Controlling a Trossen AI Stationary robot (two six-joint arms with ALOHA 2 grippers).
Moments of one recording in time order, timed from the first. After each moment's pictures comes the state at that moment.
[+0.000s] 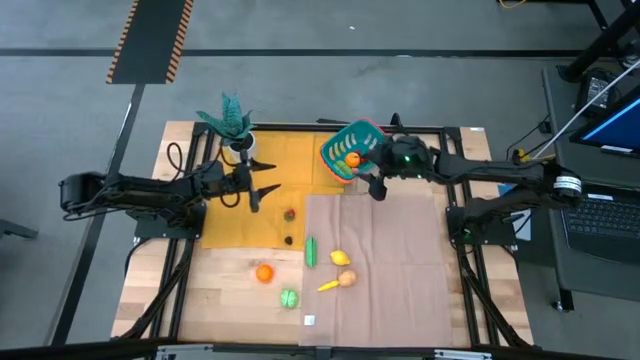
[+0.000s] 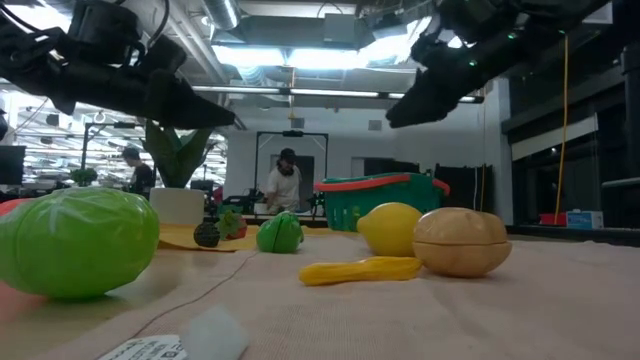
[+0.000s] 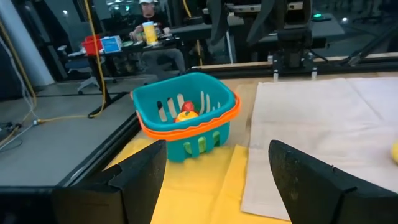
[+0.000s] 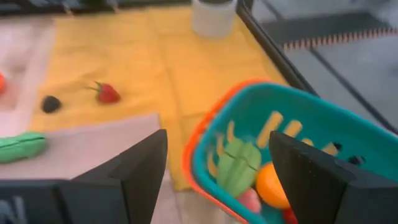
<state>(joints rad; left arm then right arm) 0.33 0.94 0.15 0.68 0.00 0.15 -0.34 1.22 0.71 0.02 -0.03 -0.08</state>
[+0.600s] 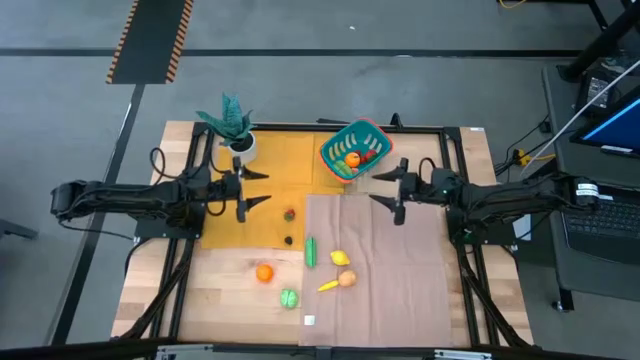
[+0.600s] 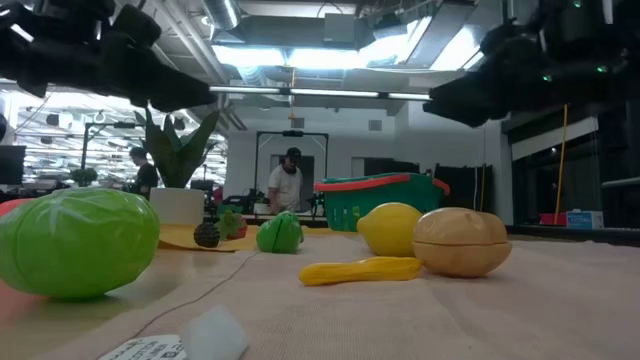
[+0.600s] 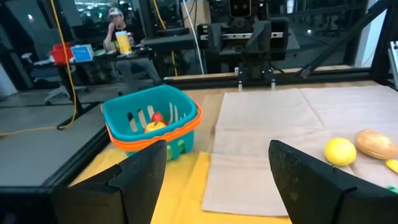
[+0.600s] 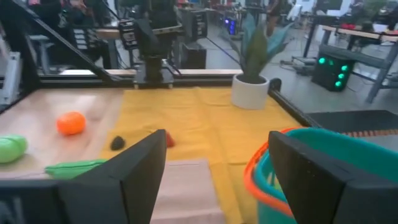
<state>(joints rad) 0.20 0.60 0.15 0.37 -0.01 0.12 -0.18 0.97 0.20 0.70 -0.03 -0.04</state>
